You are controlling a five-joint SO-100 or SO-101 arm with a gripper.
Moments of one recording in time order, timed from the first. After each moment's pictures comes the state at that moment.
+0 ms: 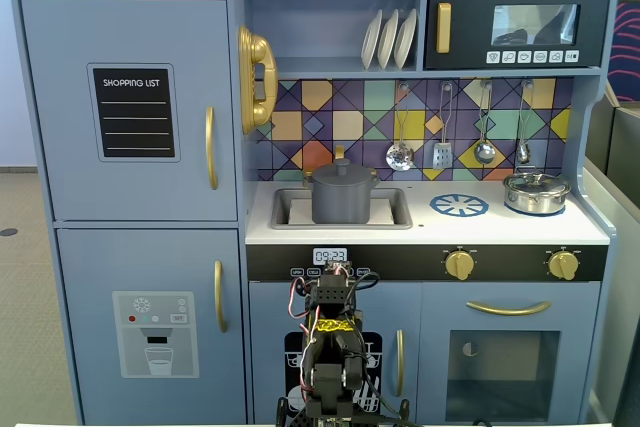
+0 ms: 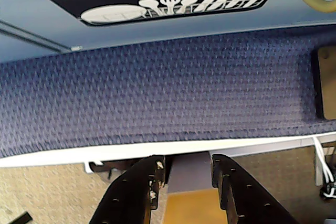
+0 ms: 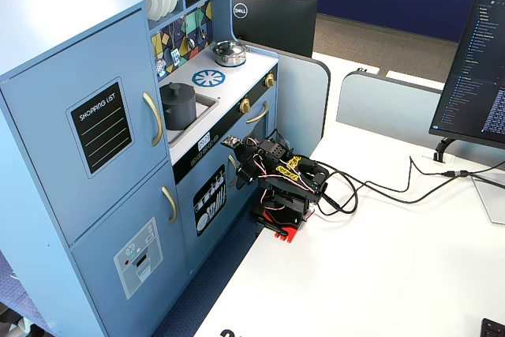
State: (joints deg) arm 1.6 182.5 169.6 78.0 -90.0
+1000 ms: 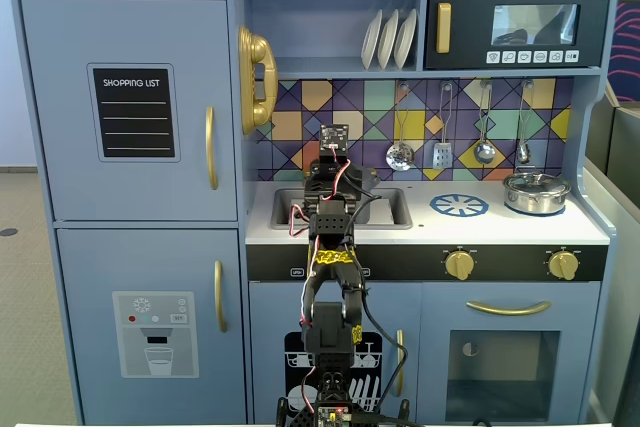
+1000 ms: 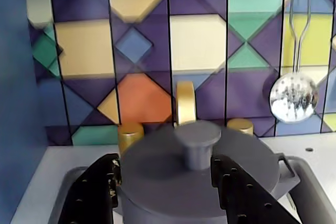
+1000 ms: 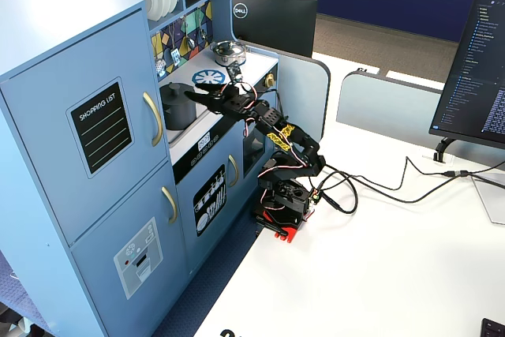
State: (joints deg) arm 1.1 150.7 122.5 17.7 -91.2
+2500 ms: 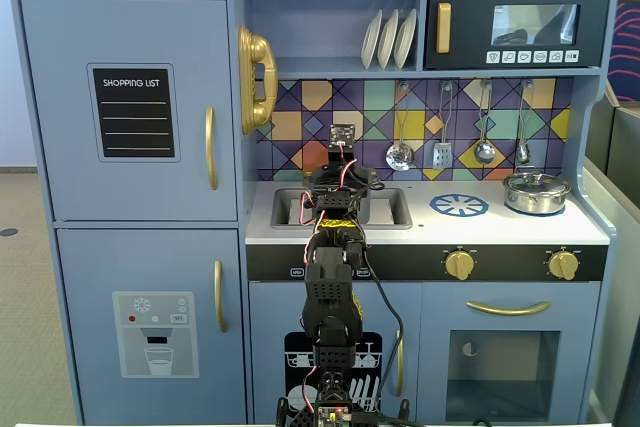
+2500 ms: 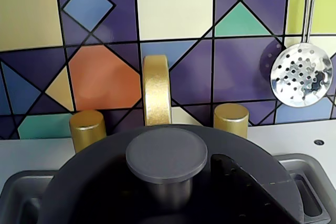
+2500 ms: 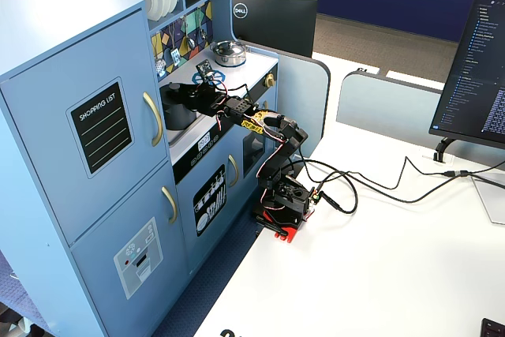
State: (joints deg) arm 3.4 119.7 113.6 0.5 -91.5
